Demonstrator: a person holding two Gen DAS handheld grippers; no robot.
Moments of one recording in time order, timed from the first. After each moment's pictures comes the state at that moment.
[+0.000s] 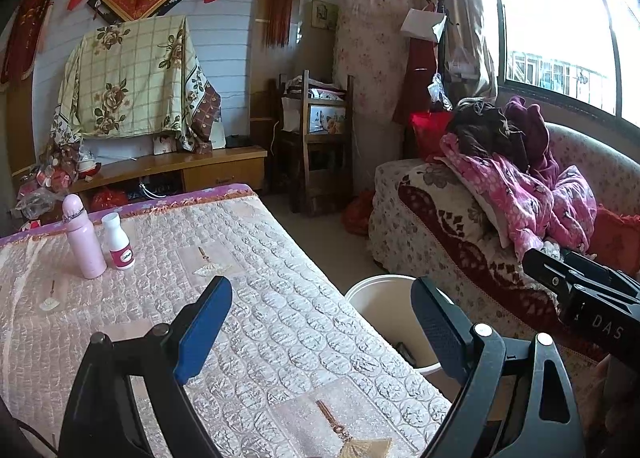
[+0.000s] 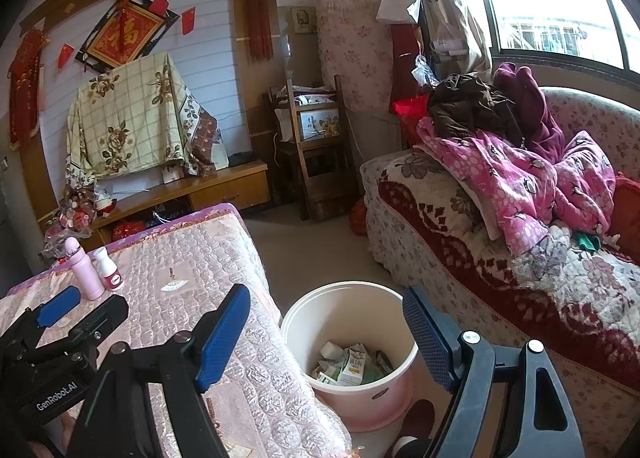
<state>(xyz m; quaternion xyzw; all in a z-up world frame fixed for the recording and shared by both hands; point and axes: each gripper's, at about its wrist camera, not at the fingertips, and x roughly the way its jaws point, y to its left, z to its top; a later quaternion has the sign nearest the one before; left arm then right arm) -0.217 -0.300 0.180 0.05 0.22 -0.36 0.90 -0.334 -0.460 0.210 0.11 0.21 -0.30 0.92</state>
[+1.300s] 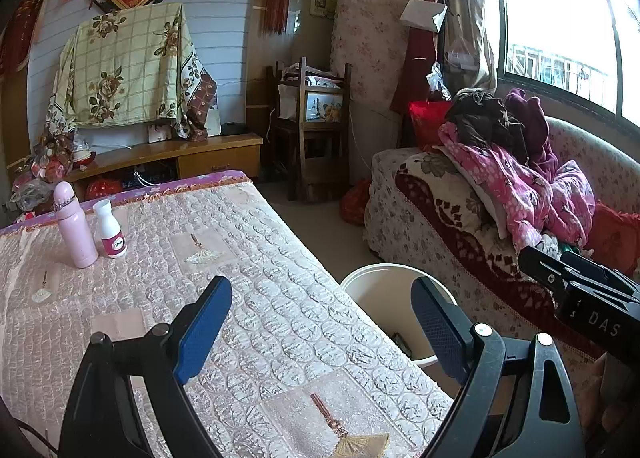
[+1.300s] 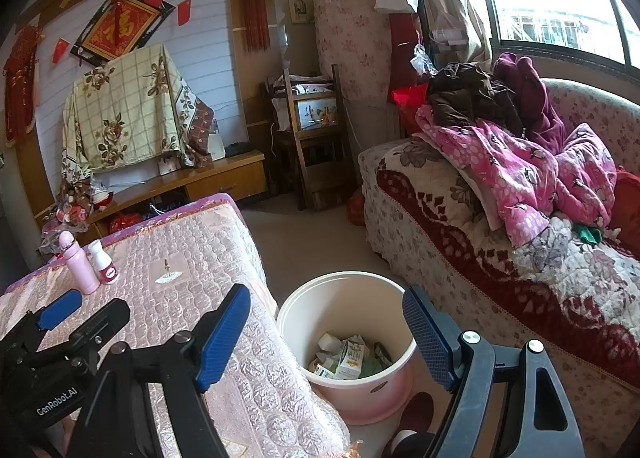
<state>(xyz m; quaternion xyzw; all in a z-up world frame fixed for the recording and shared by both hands) -0.210 -0.305 0.169 0.05 0.25 -0.37 0.89 -0.328 -0.466 0.199 0.12 0.23 -0.30 0.92</state>
